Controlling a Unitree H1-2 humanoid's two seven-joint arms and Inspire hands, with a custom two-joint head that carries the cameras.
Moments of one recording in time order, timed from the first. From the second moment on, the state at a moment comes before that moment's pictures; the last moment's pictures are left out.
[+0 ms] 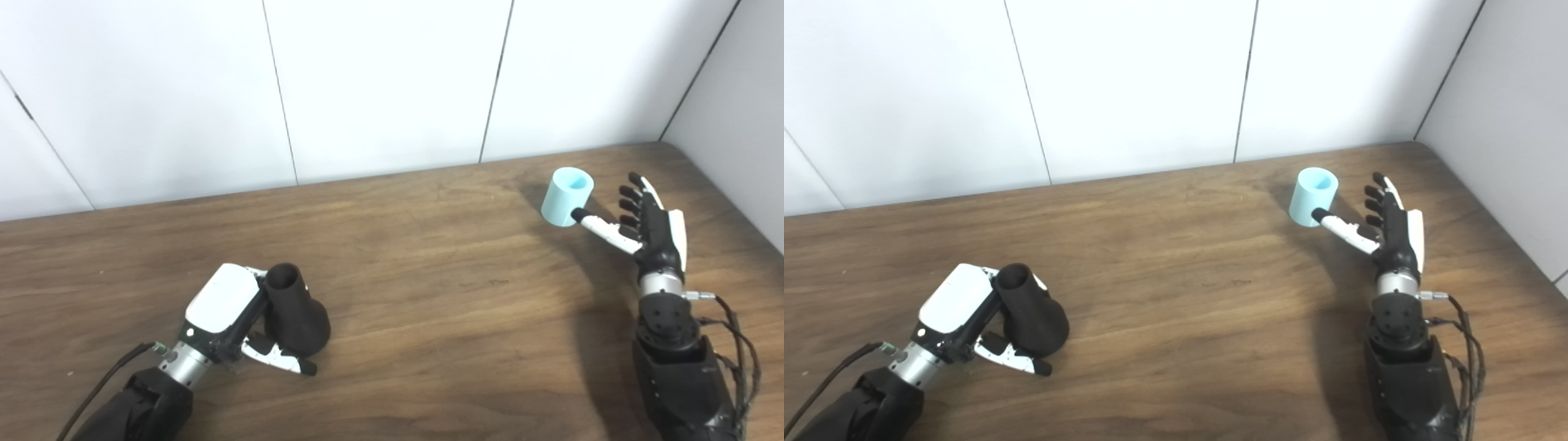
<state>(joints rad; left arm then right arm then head) -0.42 0.46 -0.59 0.40 0.76 -0.46 0.32 -0.20 -0.30 -0.31 0.13 -0.17 0.18 -0.26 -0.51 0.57</state>
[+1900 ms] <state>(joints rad) -0.39 0.47 -0.58 0.35 0.74 -0.46 0.30 -0.39 -0.37 -0.19 0.36 -0.23 0.19 -0.22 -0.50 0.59</state>
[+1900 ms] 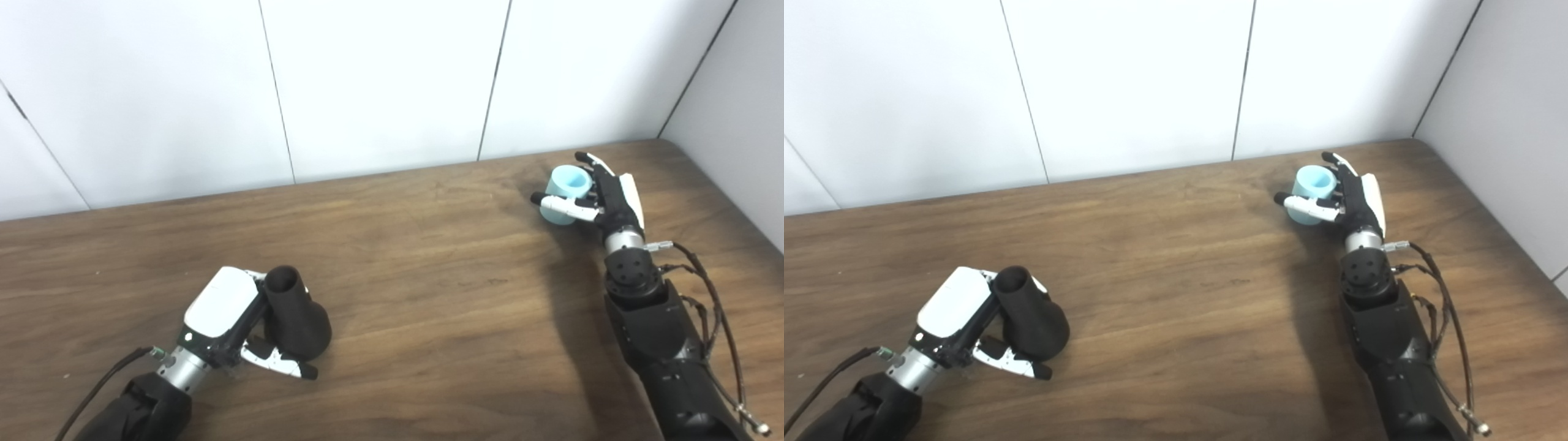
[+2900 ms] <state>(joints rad) -0.38 0.47 -0.57 0.34 0.74 -0.46 0.29 -0.37 -0.36 -0.22 0.42 -0.21 0.09 -0.30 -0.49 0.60</state>
